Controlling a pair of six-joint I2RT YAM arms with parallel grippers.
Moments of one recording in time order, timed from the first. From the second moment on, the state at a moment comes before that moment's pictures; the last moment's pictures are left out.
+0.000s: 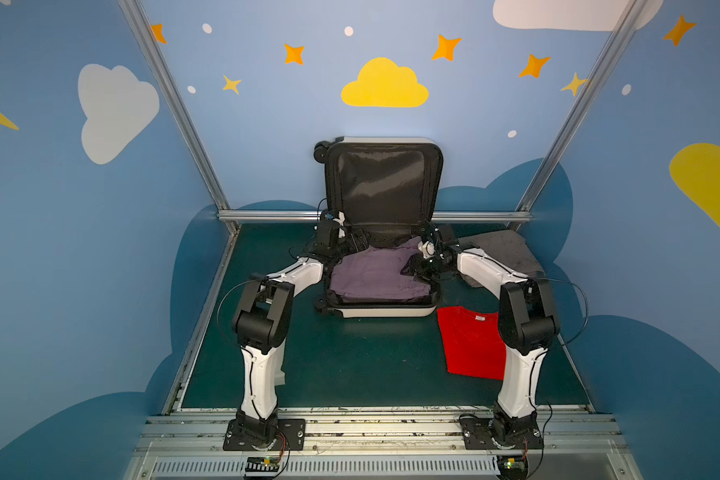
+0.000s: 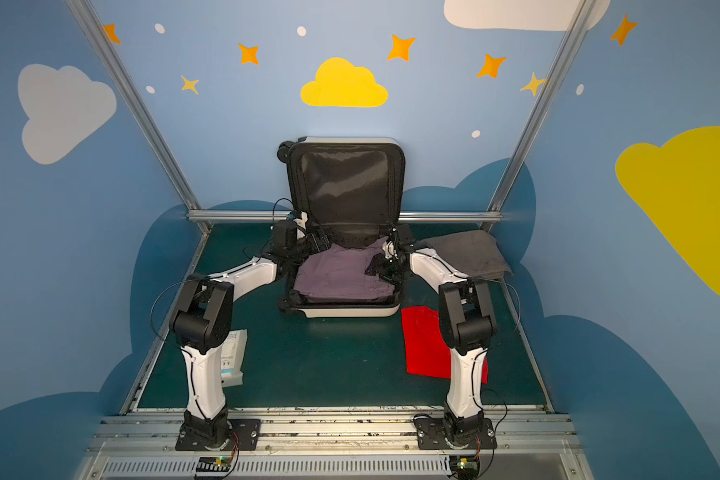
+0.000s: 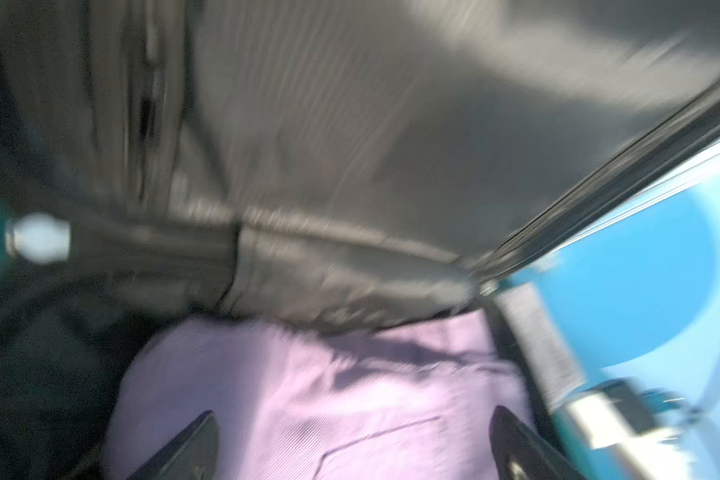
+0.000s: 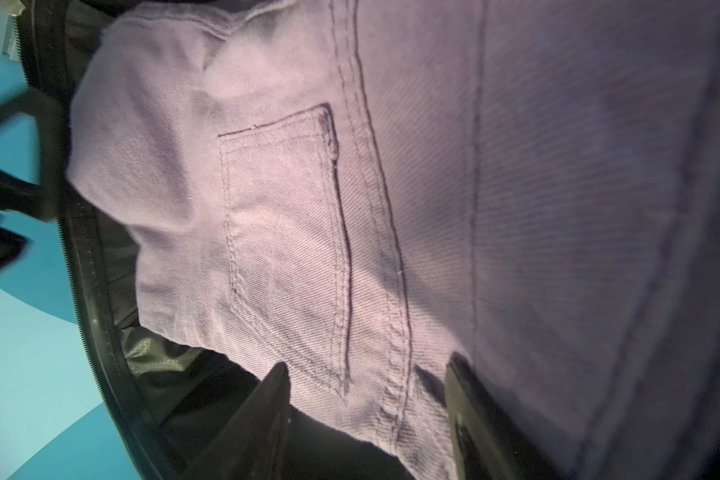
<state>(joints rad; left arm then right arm) -0.30 2.05 1.45 0.24 0.26 -0.62 0.34 2.02 1.55 -0.61 -0.44 0.52</state>
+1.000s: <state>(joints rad) -0.31 2.23 1.91 -0.57 0.08 -0.55 0.34 2.02 1.55 -0.61 -0.44 0.52</state>
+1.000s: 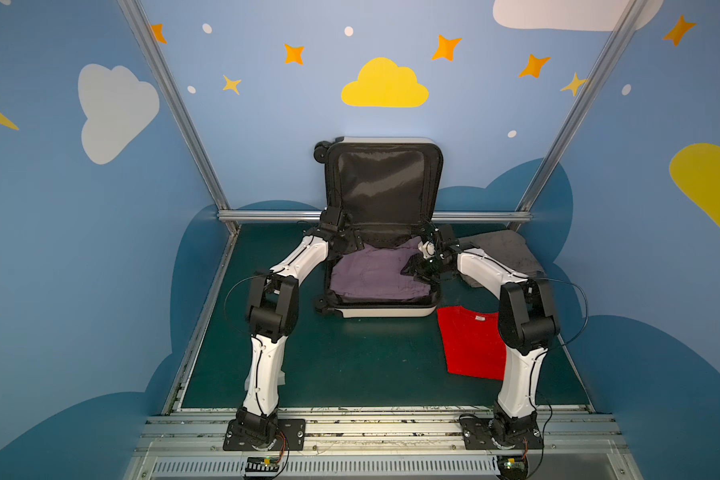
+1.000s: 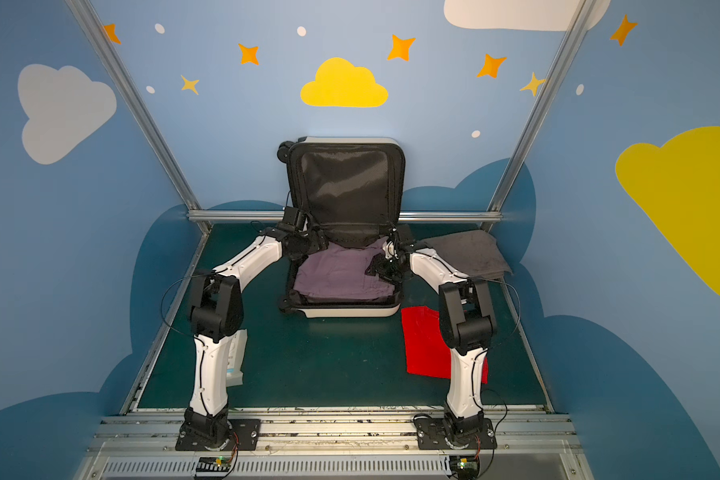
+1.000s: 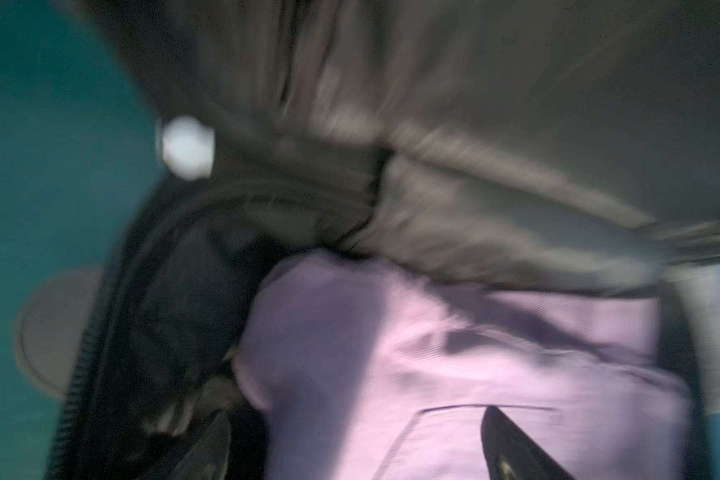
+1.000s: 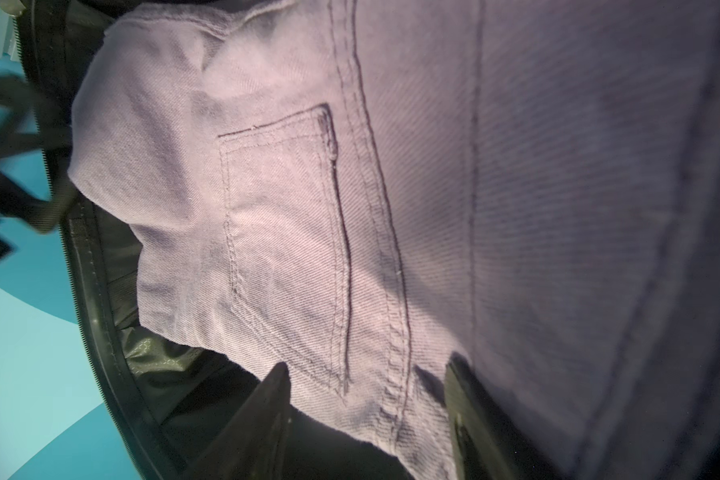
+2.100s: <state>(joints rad) -0.37 2.22 1.85 -0.45 -0.09 -0.32 0.34 2.02 1.55 -0.61 -0.44 0.52</state>
